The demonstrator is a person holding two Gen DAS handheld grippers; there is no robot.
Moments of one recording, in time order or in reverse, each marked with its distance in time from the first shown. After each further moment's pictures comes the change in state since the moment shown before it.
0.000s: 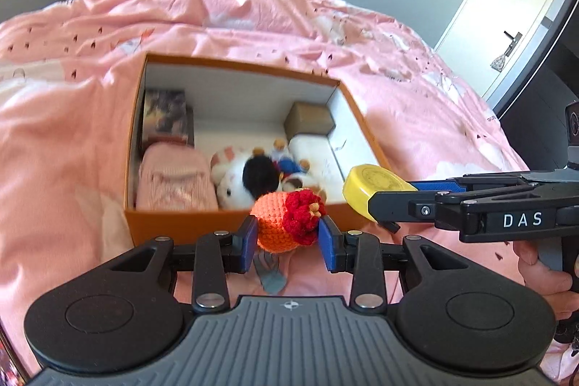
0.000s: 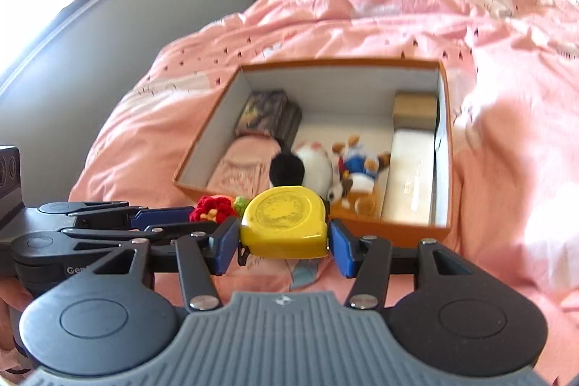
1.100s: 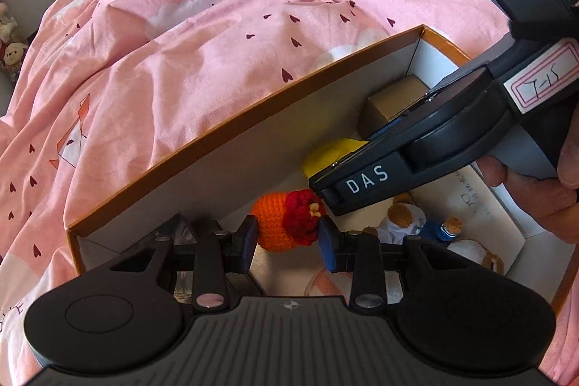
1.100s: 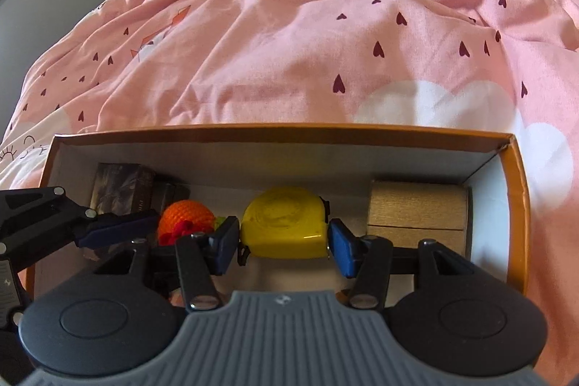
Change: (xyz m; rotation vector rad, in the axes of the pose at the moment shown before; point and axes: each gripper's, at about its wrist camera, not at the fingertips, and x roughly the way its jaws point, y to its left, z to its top) left arm 0.191 0.018 0.102 0.500 0.272 0.161; right arm 0.219 -0.076 0.137 0.143 0.213 -0.166
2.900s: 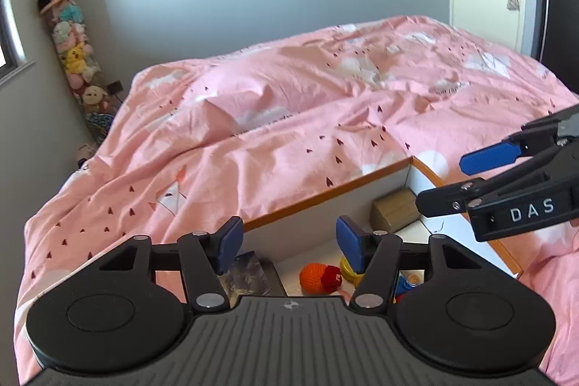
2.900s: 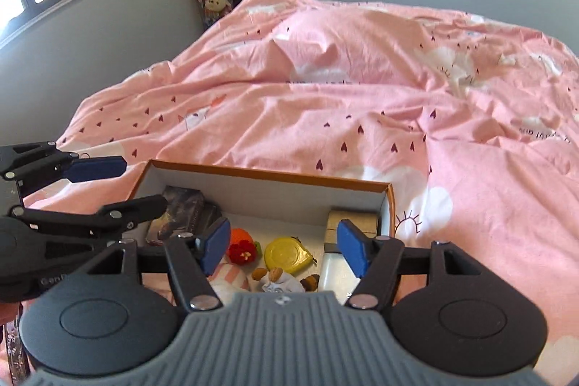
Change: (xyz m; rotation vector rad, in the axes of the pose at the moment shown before) left arm -0.160 -0.031 -0.028 -0.171 -0.361 0.199; right arm -0.176 0.027 -0.072 -0.146 -0.344 -0.069
